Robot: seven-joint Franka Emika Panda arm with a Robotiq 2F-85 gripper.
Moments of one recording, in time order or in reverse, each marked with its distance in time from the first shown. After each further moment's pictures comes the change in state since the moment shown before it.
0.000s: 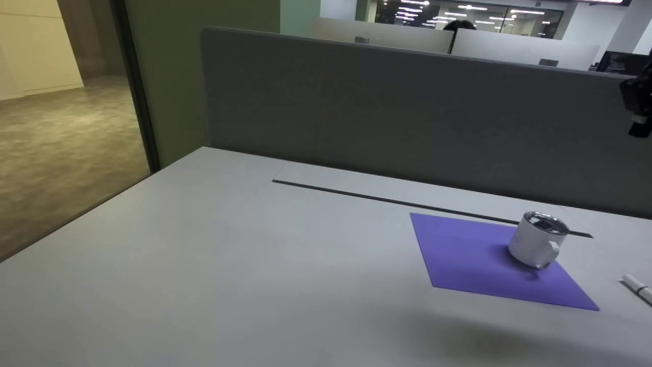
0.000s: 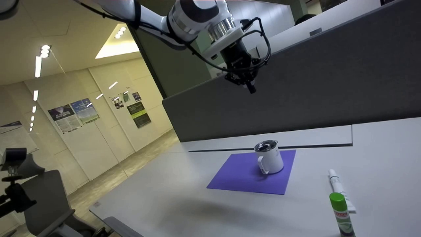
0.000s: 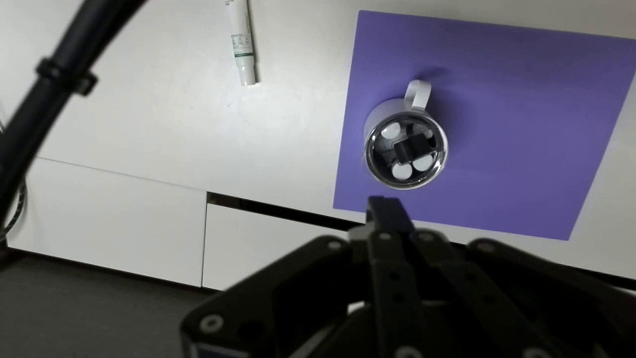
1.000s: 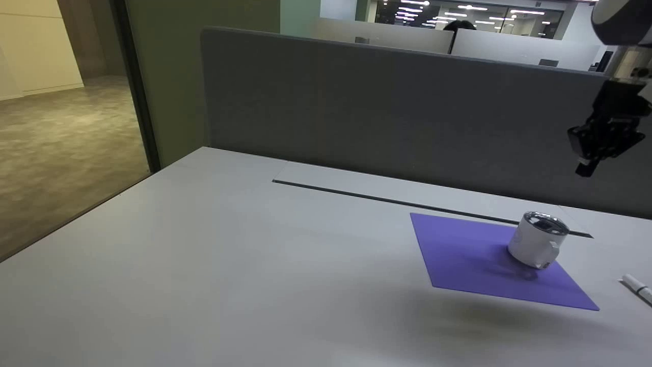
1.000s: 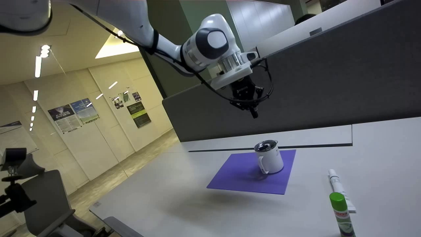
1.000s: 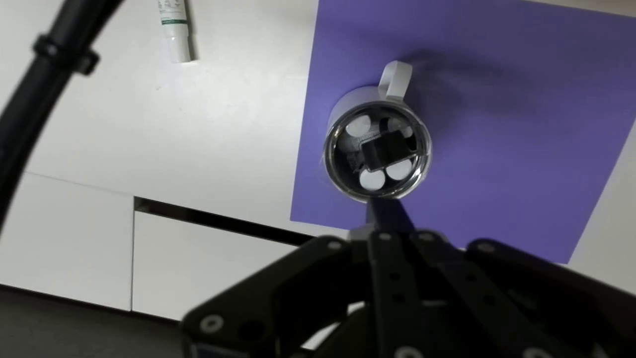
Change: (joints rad) arm -0.004 0.160 0.052 0.000 0.026 0.151 -0.005
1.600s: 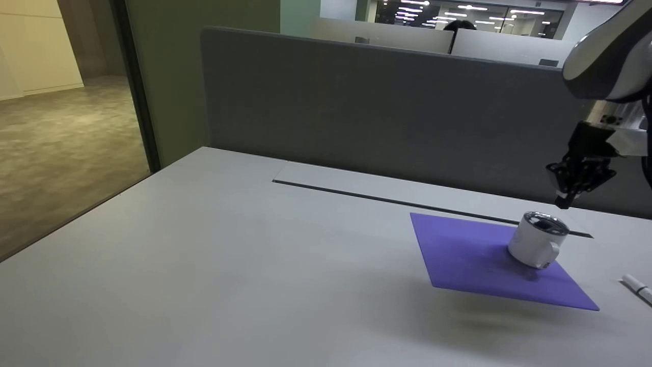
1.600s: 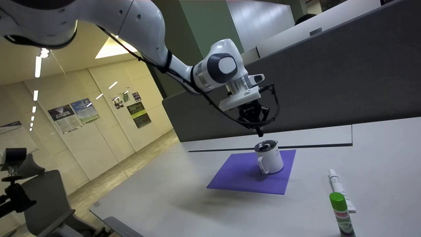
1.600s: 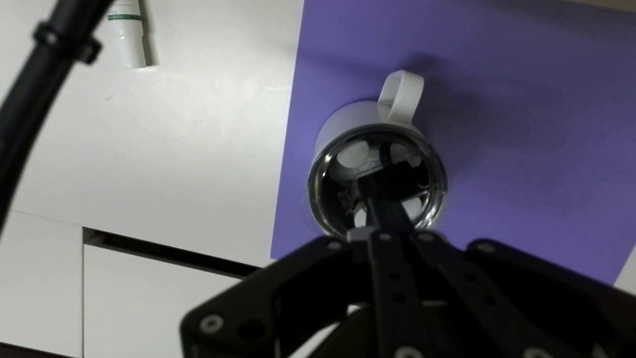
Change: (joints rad) arm -0.003 0.134 0.011 0.019 -0.002 0.094 -0.005
